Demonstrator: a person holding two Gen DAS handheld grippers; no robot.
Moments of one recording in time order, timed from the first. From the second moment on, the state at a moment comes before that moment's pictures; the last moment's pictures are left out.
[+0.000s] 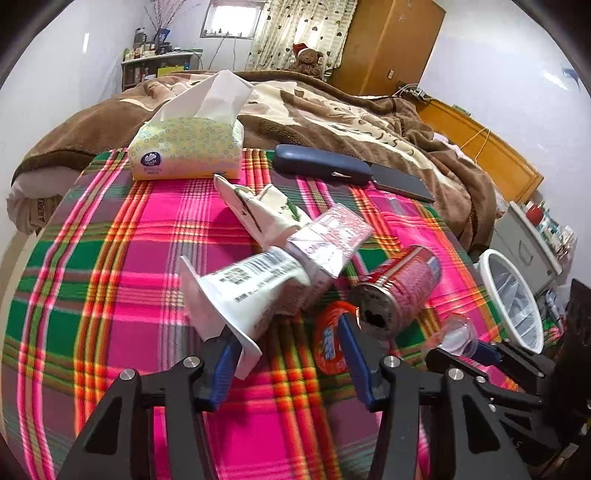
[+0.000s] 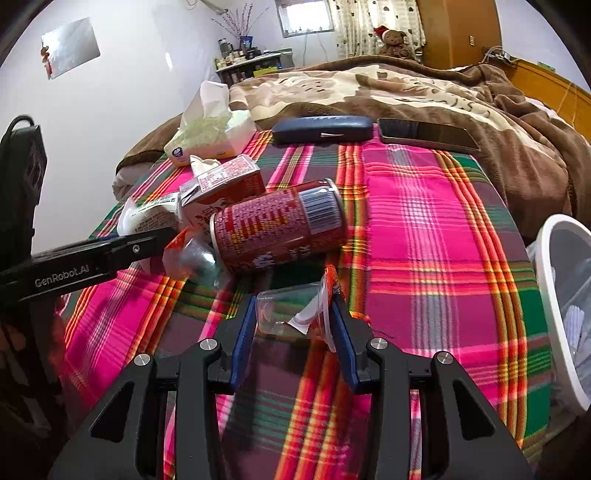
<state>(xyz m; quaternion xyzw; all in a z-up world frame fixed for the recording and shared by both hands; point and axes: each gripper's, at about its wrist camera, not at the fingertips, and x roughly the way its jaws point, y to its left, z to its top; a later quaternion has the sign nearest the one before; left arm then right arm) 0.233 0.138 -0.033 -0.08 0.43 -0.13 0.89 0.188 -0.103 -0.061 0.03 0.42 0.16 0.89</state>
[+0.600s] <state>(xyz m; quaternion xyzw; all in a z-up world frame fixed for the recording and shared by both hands) 0.209 0.152 -0.003 -0.04 0.39 -0.11 0.91 0.188 -0.112 -0.063 0.04 0.42 0.16 0.89</state>
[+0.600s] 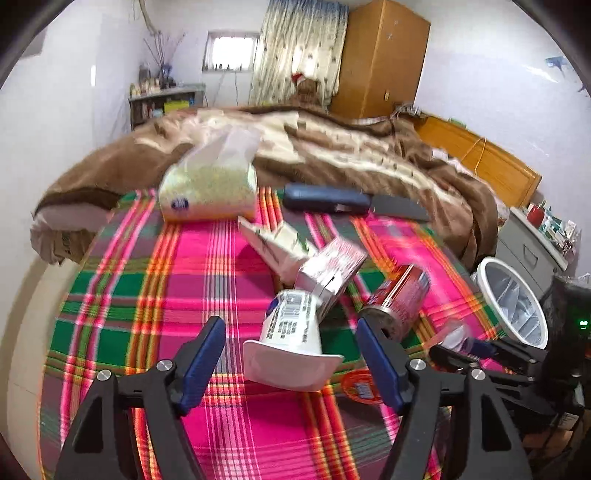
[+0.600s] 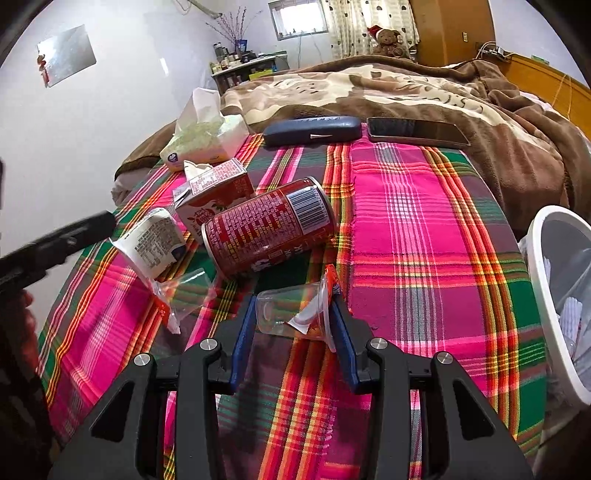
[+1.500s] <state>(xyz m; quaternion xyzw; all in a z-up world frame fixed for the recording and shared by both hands) 0.221 0.145 -0.033 -0.07 0.41 -0.10 0.90 0.183 -0.117 -0.059 0.05 0.41 0.17 0.90</state>
